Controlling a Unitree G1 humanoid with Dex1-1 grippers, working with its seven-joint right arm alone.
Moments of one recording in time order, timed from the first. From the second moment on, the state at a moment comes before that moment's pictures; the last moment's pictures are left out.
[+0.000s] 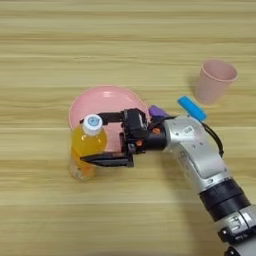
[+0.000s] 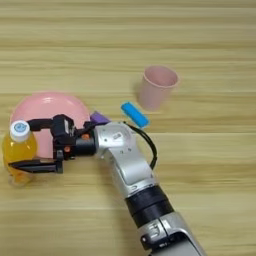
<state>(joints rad) -0.31 -0.19 0.30 0.19 0.29 -0.15 1.32</state>
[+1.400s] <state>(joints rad) -0.31 -0.17 0.34 0.32 0.22 -0.28 1.34</state>
